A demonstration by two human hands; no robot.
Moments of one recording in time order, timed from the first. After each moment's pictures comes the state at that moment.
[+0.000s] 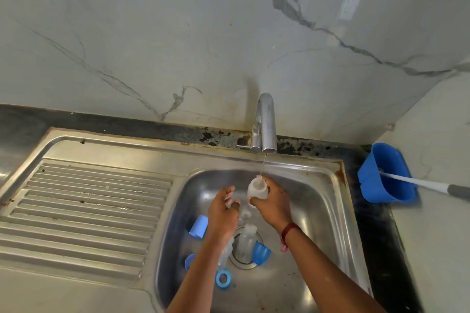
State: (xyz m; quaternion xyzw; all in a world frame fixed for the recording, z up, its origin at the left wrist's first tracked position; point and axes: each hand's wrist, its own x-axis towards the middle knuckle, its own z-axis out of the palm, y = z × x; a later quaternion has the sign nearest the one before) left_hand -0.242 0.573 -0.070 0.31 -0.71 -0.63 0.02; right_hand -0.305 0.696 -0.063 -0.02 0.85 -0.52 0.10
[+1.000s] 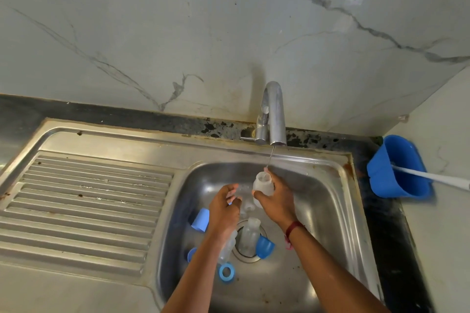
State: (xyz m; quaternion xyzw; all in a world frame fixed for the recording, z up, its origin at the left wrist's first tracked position) left_hand -0.242 0.565 -0.083 0.31 -0.72 -0.62 0.00; right_hand -0.308 0.696 -0.089 0.00 0.86 -0.50 0.11
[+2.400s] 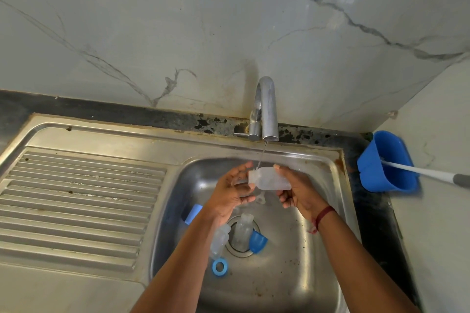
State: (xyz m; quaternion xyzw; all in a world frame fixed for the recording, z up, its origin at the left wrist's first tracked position) left_hand -0.268 0.565 -0.059 0.18 -0.54 -0.81 -0.13; right_hand -0.330 0.753 -0.048 0.14 0.71 -0.63 0.29
